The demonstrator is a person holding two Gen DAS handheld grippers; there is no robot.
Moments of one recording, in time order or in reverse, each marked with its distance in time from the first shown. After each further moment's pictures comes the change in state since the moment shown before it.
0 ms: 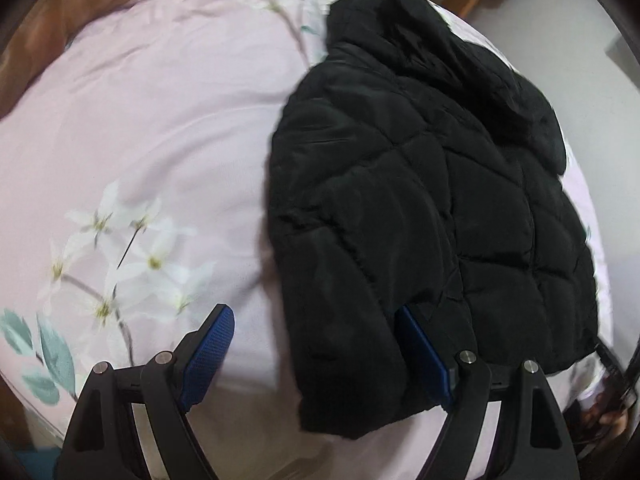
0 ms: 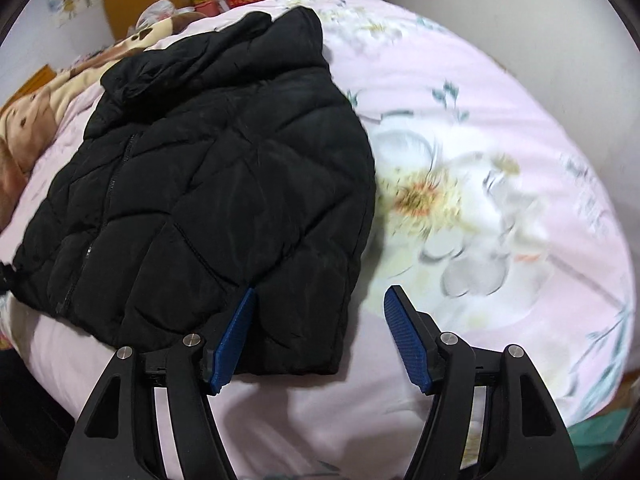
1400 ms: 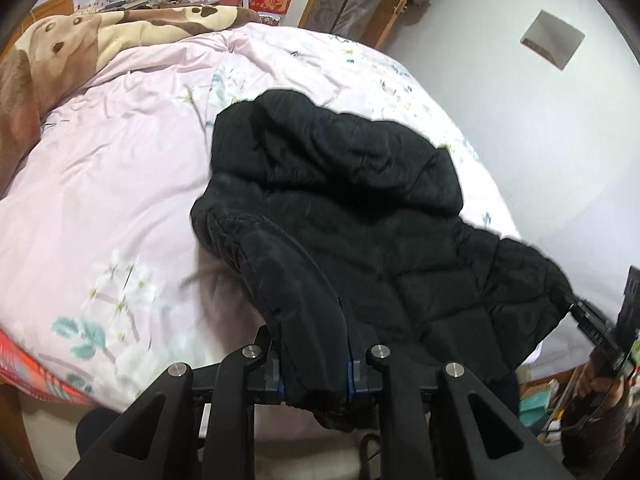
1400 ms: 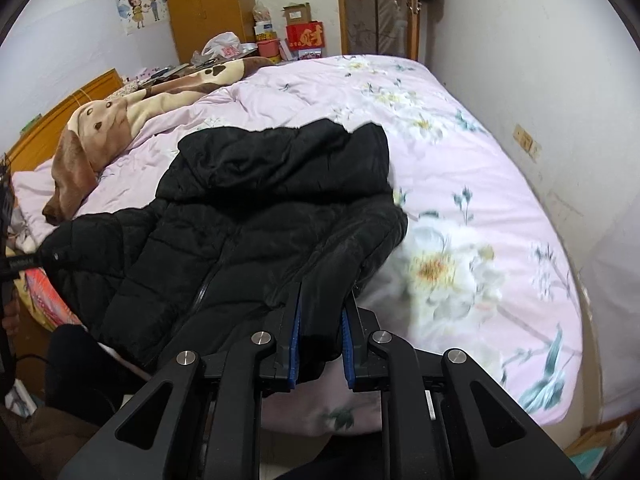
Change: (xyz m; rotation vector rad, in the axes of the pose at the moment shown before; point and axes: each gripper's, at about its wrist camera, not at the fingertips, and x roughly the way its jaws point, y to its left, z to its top) left arm -0.160 -0.071 -0.007 0.130 -0.128 -0.185; right arm -0.162 0.046 0.016 -0.166 -0.161 0.115
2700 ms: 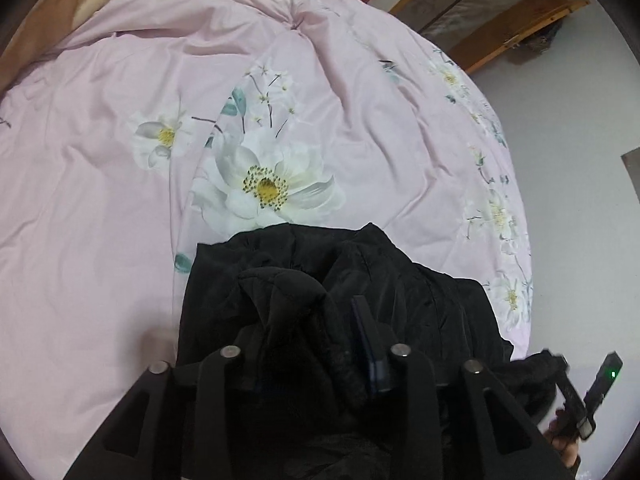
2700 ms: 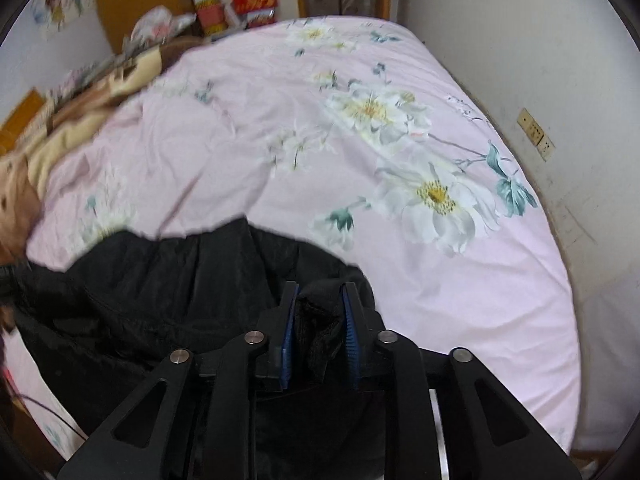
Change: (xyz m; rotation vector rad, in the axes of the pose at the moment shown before) left arm 0.195 0.094 0.283 -0.361 0.131 0.011; right arm 0.240 -0.077 0.263 0.122 0.166 -0.119
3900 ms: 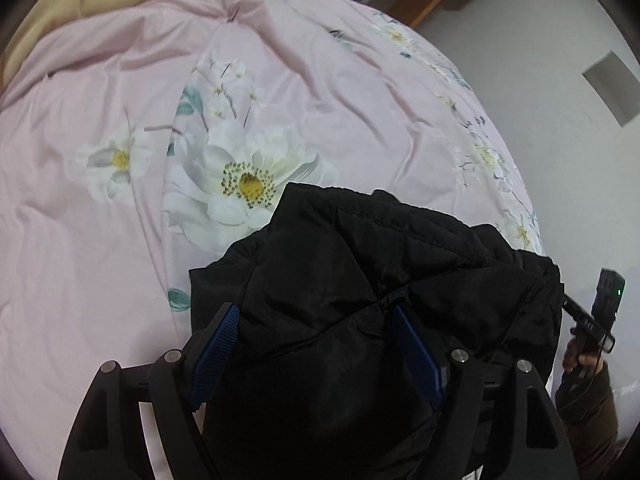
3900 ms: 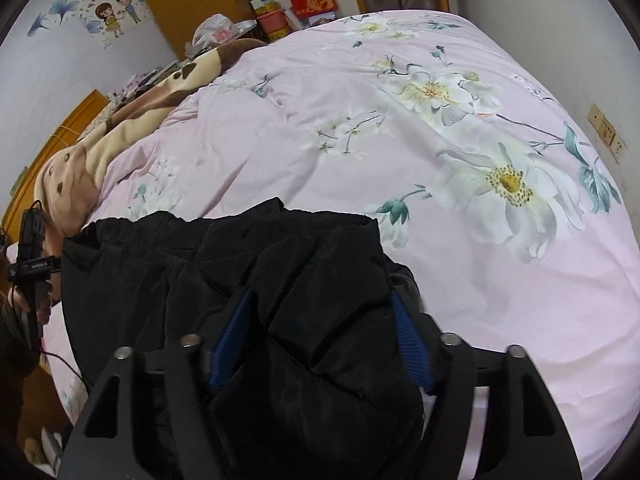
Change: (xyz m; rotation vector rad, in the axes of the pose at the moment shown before) left arm 0.048 0.016 0.003 0.250 0.053 -0.036; right arm 0.063 -0.024 -0.022 -0.062 0.012 0.310
